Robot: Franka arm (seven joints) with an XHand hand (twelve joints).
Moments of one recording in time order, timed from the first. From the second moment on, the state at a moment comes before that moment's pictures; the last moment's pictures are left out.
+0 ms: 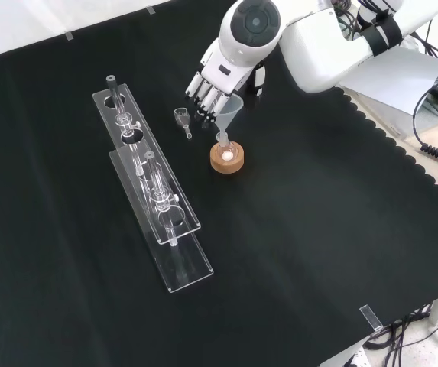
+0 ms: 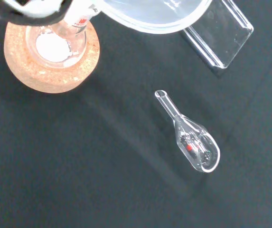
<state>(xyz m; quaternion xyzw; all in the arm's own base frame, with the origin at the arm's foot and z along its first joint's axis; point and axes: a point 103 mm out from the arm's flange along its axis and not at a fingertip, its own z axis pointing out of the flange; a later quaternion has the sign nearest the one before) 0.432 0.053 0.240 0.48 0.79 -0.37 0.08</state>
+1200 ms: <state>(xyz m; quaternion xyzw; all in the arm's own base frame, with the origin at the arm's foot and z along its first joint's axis) 0.424 0.059 0.280 0.47 0.78 -0.40 0.09</state>
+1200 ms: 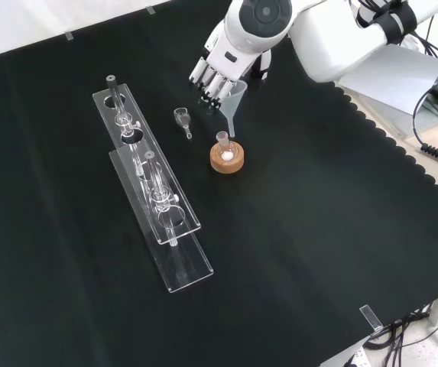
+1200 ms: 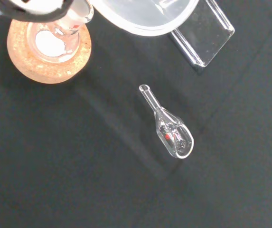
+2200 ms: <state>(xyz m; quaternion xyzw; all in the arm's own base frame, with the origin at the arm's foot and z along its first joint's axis) 0.434 0.042 0.307 0.49 0.77 -0.40 0.12</state>
